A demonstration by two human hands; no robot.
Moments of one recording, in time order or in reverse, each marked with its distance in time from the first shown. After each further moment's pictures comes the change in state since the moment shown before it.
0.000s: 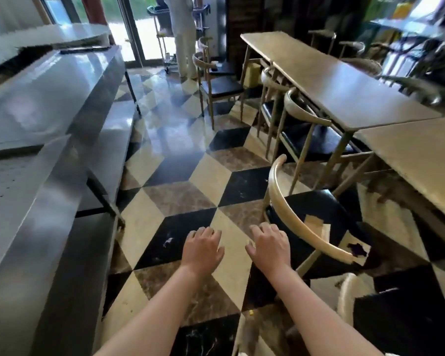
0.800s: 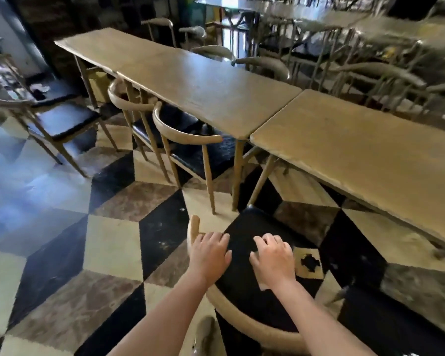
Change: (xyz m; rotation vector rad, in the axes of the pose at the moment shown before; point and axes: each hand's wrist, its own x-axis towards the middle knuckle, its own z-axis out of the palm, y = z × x) left_hand 0.416 0.153 0.035 -0.022 -0.179 0.702; right_hand 0.237 0.225 0.011 -0.065 0.036 0.667
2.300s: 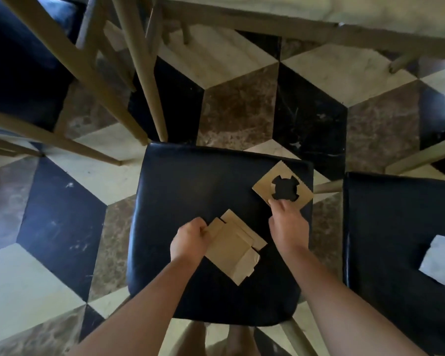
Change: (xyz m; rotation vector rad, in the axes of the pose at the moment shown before) left_hand 0.237 0.023 0.328 -0.337 -0.620 -0.166; right_hand 0.080 0.229 0.295 0.073 -0.081 0.676
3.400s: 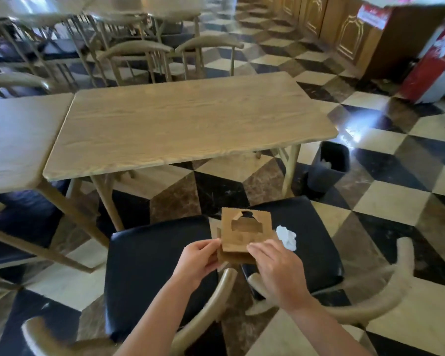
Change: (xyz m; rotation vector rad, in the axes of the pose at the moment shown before) left_hand -0.379 0.211 -0.038 -0.808 -0.408 0.196; right_hand -0.331 0.090 -0.320 0.071 0.632 -0.199
